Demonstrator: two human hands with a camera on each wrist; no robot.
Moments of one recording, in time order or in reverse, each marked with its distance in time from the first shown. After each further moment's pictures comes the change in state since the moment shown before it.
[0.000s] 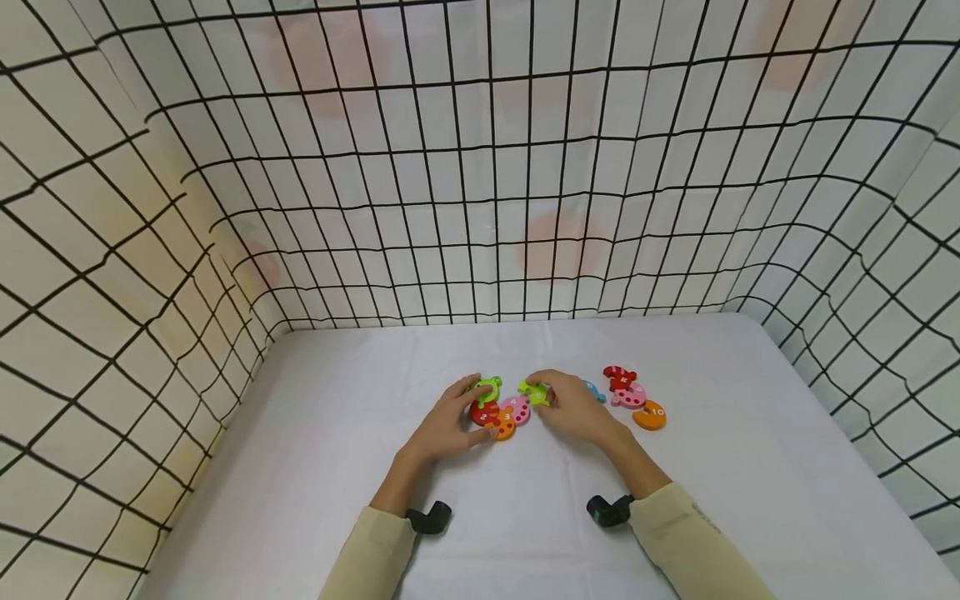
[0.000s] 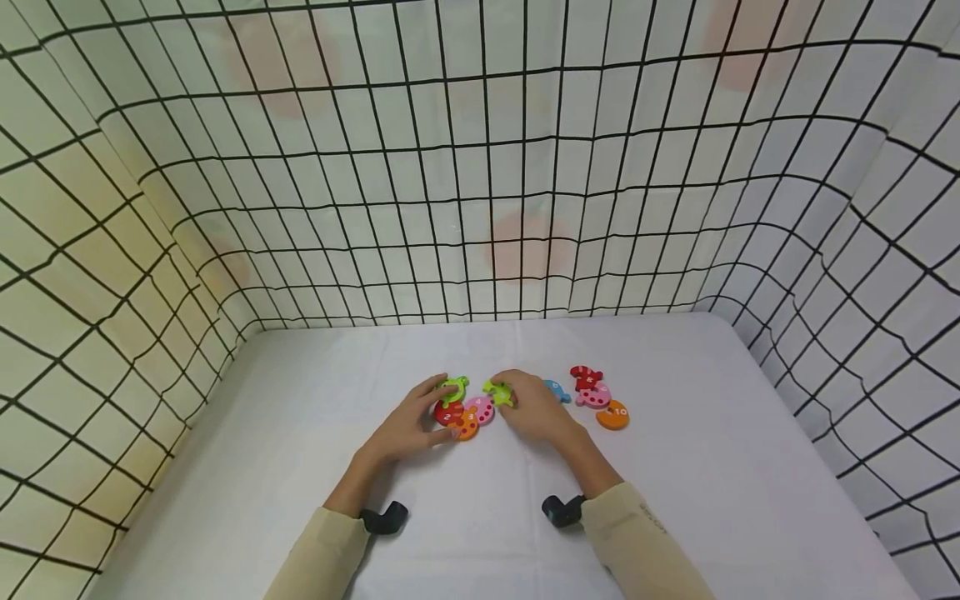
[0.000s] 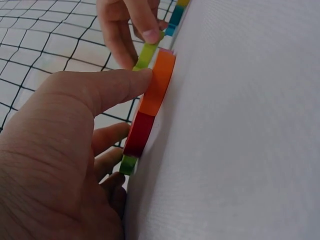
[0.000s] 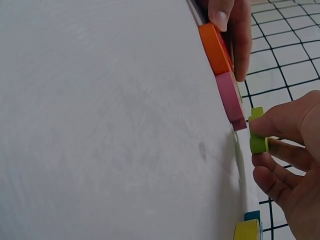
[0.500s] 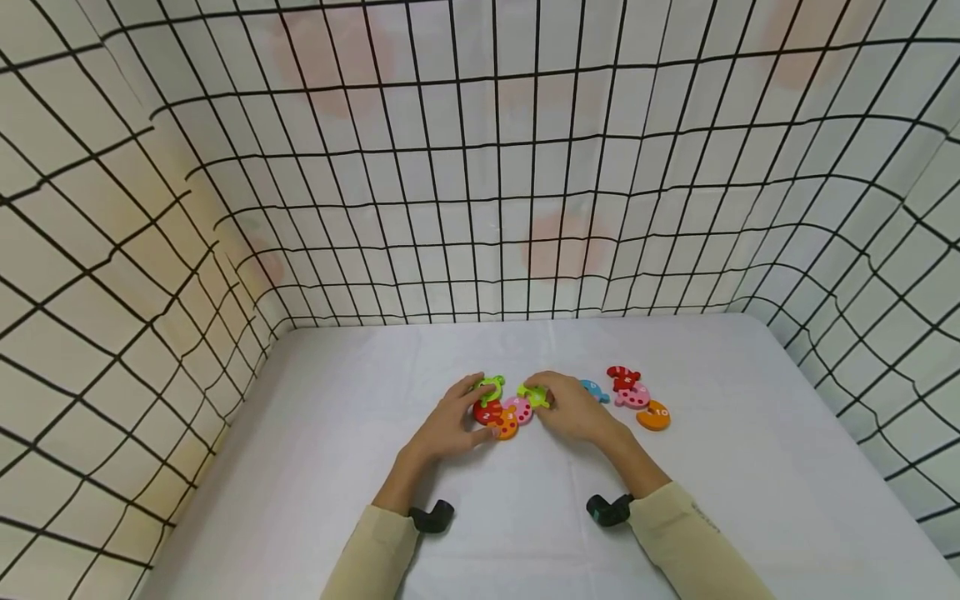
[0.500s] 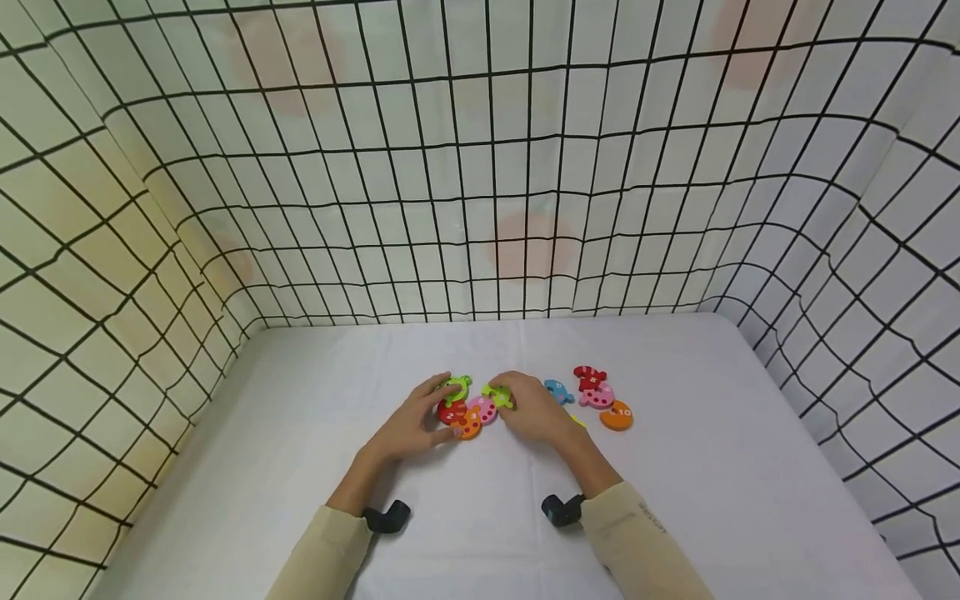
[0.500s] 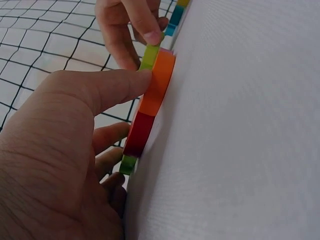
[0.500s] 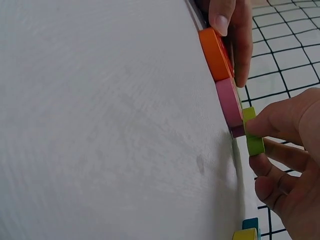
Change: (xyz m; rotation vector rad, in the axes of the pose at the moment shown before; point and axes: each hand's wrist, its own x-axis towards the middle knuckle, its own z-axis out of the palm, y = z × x) left_hand -0.001 0.001 0.000 0.007 -0.009 0.003; right_hand 0.002 -0.006 0.002 -0.011 -0.051 -0.002
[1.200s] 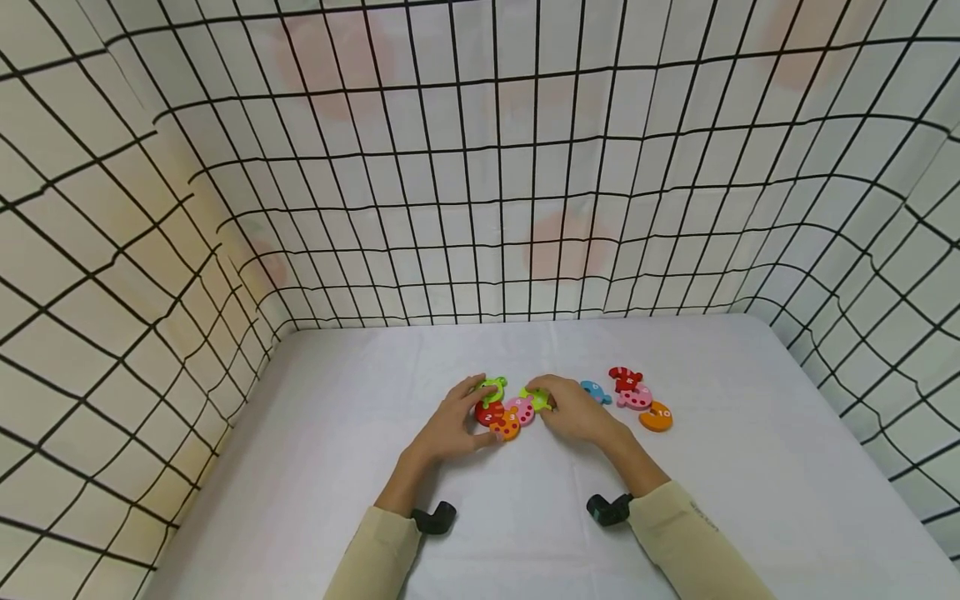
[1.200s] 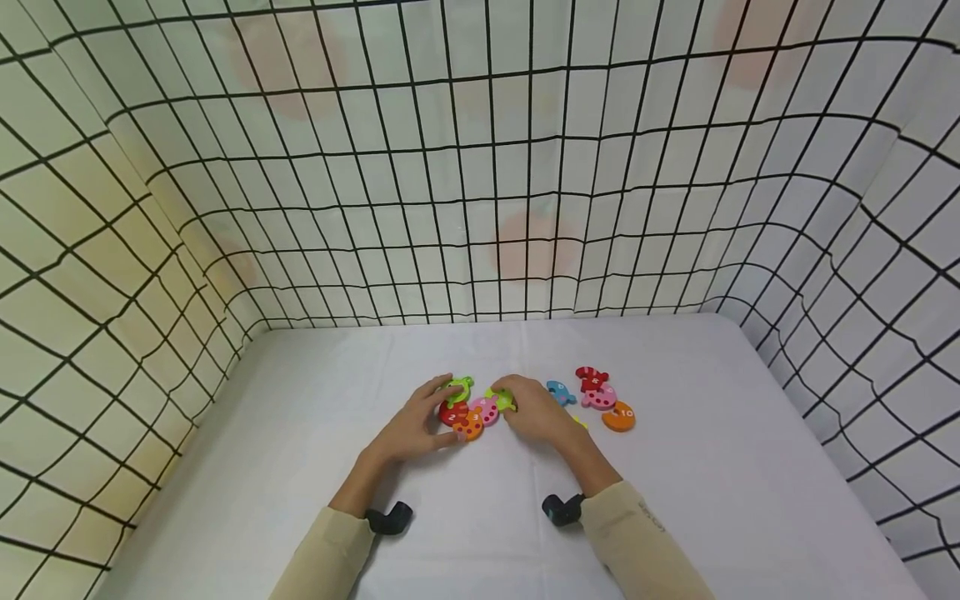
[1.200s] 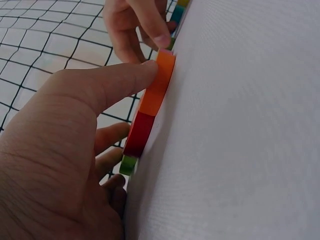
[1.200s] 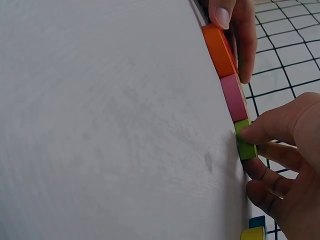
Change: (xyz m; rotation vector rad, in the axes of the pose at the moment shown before) left_hand 0.001 -0.003 0.001 -0.011 0.007 -0.004; right_hand 0.002 0.004 0.002 -0.012 -0.020 0.002
